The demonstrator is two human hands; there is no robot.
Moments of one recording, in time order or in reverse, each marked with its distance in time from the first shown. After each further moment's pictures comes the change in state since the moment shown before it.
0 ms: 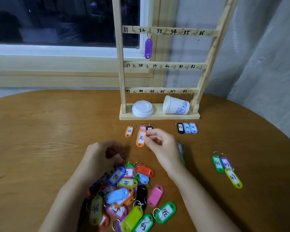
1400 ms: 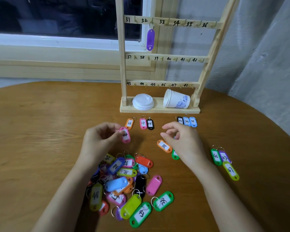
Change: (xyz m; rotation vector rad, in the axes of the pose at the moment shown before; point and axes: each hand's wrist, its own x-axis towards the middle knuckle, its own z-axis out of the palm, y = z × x) left_hand -0.002 0.019 0.003 -0.607 0.131 -0.153; right_hand -0.001 0.012 -0.049 -0.607 0.057 -0.021
